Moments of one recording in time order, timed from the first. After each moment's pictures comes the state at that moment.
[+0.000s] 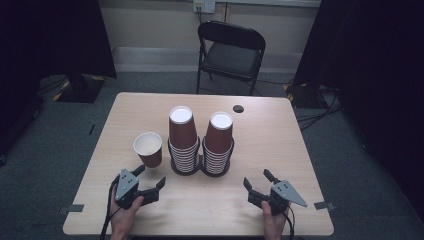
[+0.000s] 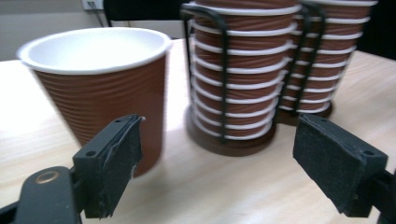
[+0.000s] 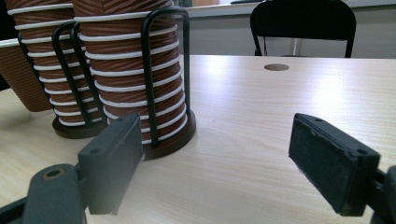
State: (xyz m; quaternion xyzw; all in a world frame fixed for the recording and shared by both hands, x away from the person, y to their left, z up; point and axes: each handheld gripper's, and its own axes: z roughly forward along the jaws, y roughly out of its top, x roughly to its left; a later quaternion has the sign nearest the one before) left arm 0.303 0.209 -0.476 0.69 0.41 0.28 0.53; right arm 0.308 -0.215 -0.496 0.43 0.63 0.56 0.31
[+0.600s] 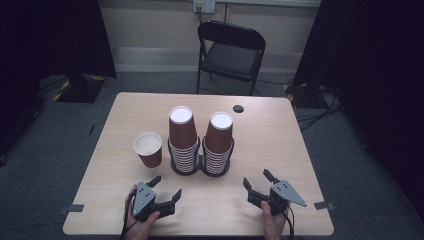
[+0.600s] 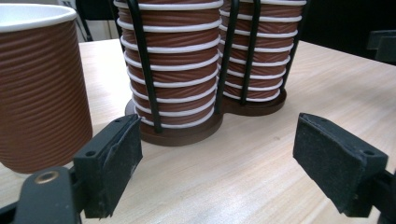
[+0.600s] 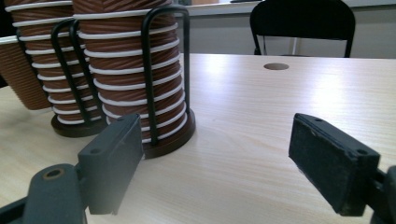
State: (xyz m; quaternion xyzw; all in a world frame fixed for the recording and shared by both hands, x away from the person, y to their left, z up) left arm 0.281 0.168 -0.495 0.69 0.39 0.28 0.54; right arm 0.309 -0.214 -0.496 0.43 0.64 0.56 0.31
